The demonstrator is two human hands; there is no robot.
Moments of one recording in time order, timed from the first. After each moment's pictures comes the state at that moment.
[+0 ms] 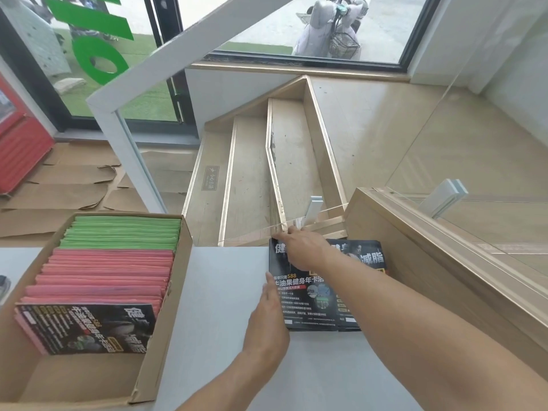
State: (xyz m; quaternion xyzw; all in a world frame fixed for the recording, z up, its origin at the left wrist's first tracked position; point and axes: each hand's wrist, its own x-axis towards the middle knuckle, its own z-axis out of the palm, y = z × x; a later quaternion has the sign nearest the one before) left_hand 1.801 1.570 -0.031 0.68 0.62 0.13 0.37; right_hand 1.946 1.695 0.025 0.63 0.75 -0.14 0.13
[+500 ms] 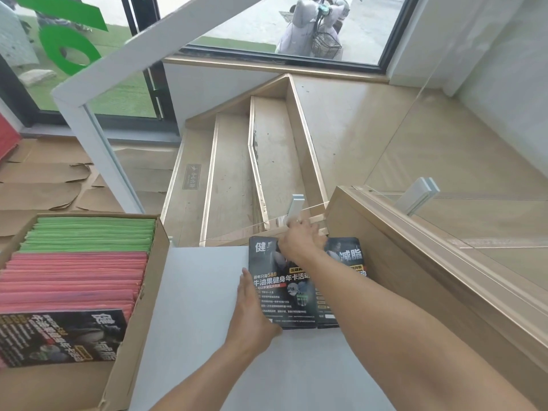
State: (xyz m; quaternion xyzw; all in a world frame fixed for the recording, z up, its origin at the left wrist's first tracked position) left_hand 1.809 1.580 -0.026 0.63 0.60 0.15 0.47; right_hand 1.959 1.693 0.030 0.82 0.54 -0.17 0.05
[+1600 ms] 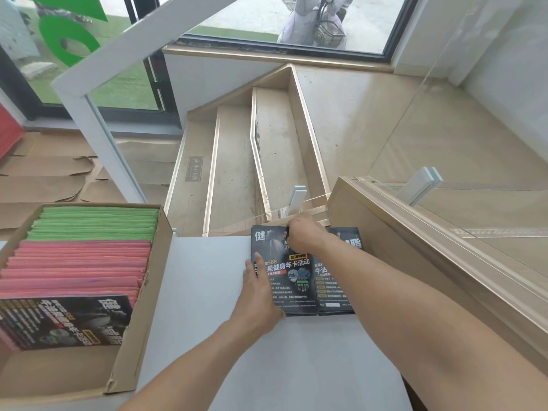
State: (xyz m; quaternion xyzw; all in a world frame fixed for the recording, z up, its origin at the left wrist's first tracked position) left_hand 1.815 1.587 -0.005 0.72 0.56 0.07 0.41; right_hand 1.981 1.692 0.026 0.74 0.64 -0.19 0.10
